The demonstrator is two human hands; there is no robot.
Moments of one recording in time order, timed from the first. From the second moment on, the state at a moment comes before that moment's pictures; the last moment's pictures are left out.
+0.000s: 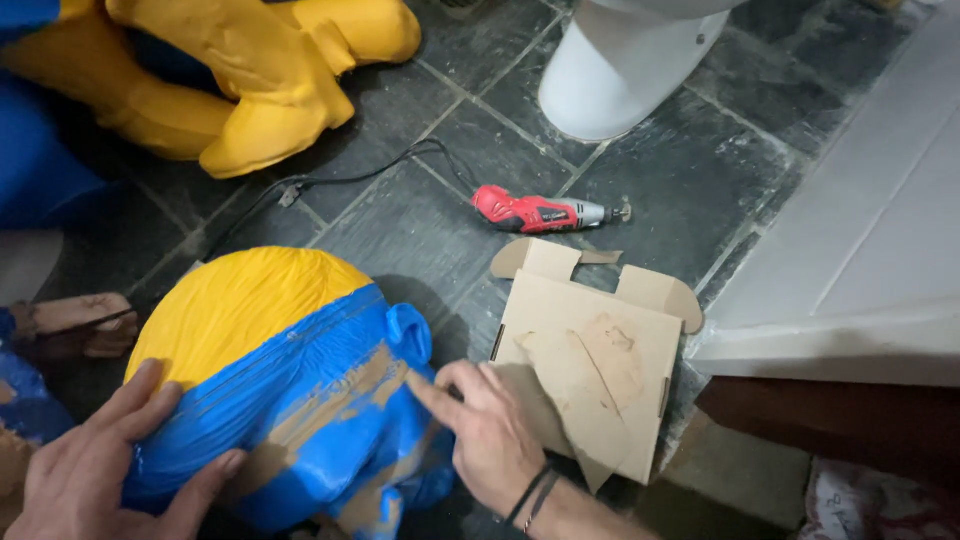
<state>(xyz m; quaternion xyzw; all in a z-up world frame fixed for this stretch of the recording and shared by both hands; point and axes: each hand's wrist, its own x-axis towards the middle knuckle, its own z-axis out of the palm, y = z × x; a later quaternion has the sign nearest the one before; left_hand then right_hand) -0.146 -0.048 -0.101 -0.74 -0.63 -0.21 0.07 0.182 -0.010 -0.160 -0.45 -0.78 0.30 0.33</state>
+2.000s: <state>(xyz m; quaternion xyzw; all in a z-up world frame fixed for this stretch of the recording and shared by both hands) -0.088 -0.052 -0.065 -0.67 -0.69 -0.28 0.03 0.156 -0.016 -0.137 -0.29 -0.85 0.33 0.31</state>
